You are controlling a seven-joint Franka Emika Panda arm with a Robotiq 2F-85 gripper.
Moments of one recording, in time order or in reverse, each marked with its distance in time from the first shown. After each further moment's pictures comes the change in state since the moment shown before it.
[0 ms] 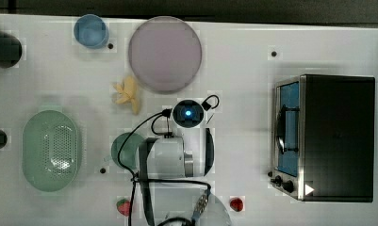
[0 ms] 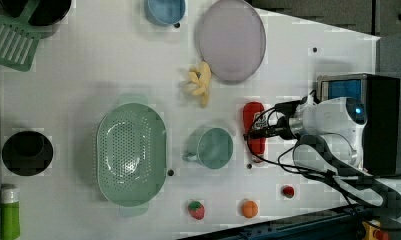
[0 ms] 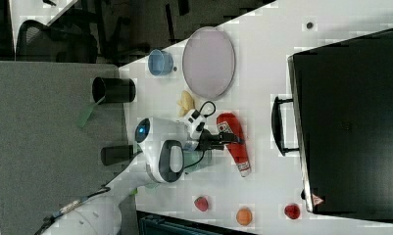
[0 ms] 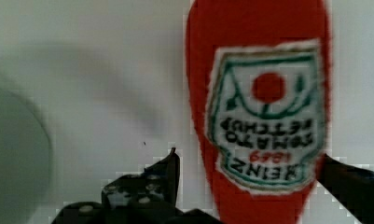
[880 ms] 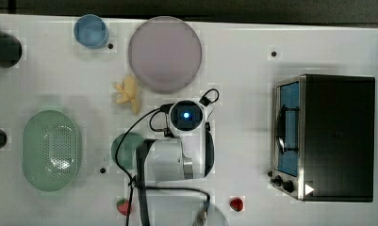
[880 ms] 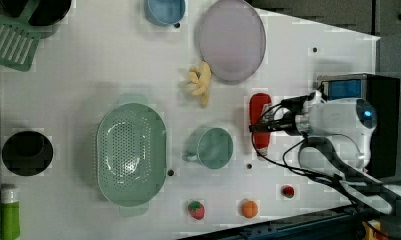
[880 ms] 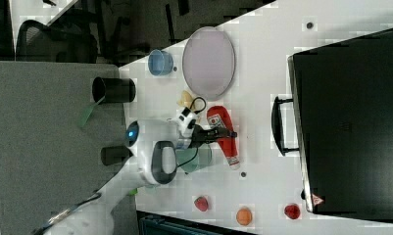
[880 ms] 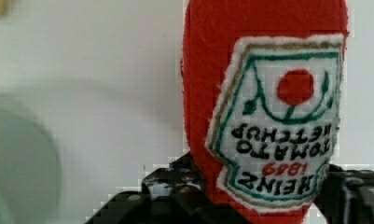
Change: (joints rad) arm 0.003 -0.094 0.003 -0.014 -0.018 0.011 -0.001
